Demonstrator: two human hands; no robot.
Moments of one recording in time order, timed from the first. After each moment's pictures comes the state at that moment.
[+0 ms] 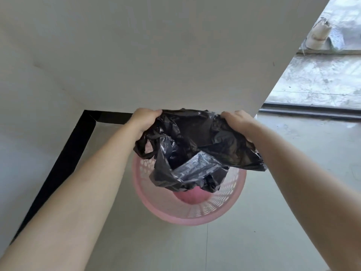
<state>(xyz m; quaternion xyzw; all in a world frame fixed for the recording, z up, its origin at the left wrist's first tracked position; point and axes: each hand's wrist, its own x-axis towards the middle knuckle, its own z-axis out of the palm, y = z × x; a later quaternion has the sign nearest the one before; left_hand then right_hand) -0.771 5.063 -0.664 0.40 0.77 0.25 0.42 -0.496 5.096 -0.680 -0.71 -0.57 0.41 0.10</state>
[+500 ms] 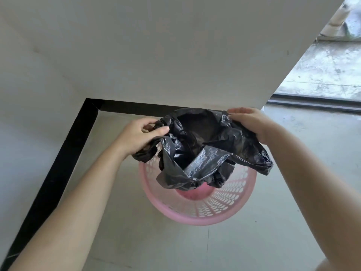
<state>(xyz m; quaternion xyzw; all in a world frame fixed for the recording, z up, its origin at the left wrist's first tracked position) -0.800 4.989 -0.675 0.55 0.69 0.24 0.41 -0.477 5.080 -0.694 -0.65 -0.46 0.56 0.22</state>
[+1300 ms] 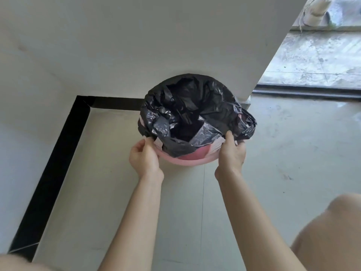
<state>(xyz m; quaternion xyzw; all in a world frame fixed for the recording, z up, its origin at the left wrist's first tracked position) -0.704 4.929 -0.704 0.00 0.70 0.59 0.40 -0.534 4.952 -0.700 -0.73 -0.06 0.48 0.49</state>
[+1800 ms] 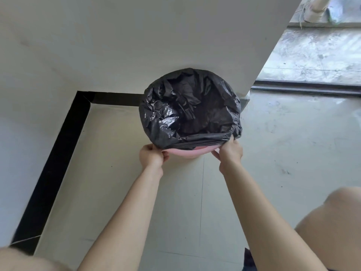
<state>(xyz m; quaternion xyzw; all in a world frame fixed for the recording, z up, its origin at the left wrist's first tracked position) -0.700 4.926 -0.732 0.04 0.76 0.47 0.44 -0.514 4.955 -0.739 -0.72 -0.09 0.53 0.44</state>
